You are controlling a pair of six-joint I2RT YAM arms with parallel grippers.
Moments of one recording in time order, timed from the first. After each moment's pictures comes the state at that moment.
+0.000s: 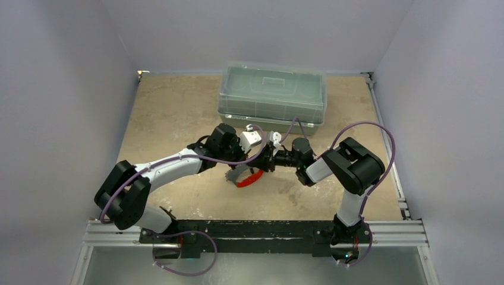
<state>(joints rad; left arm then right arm) -0.69 1.45 0.81 -0.12 0.23 0.24 0.59 1.83 0.50 1.22 -0.78 0.05</state>
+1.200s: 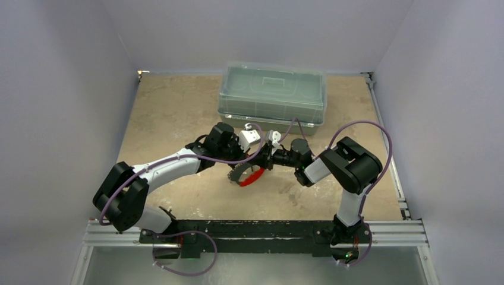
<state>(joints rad) -0.68 1.43 0.81 -0.12 0.27 0.23 0.62 1.85 0.51 1.26 -0.70 0.05</state>
